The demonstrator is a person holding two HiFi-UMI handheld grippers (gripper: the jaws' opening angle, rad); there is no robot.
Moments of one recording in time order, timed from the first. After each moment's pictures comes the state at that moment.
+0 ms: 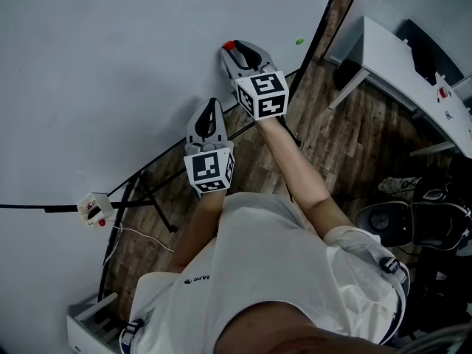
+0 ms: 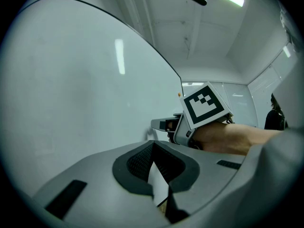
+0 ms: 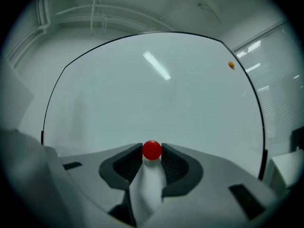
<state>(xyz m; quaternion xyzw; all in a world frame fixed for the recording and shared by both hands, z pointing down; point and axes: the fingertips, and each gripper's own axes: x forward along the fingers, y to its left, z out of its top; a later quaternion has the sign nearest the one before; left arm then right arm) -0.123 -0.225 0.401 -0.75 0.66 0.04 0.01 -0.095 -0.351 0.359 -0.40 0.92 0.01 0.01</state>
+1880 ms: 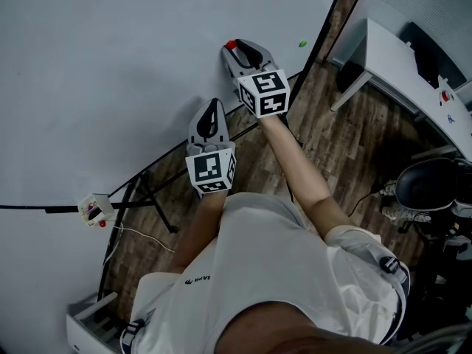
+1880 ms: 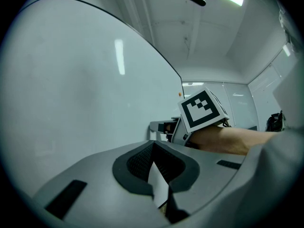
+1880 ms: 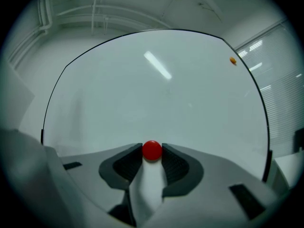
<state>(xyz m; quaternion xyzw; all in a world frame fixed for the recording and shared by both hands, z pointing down) -0.124 -0.233 0.400 -0.75 0.66 0.04 0.01 -0.099 -0.367 0.364 -0.39 0.92 0.02 0.01</state>
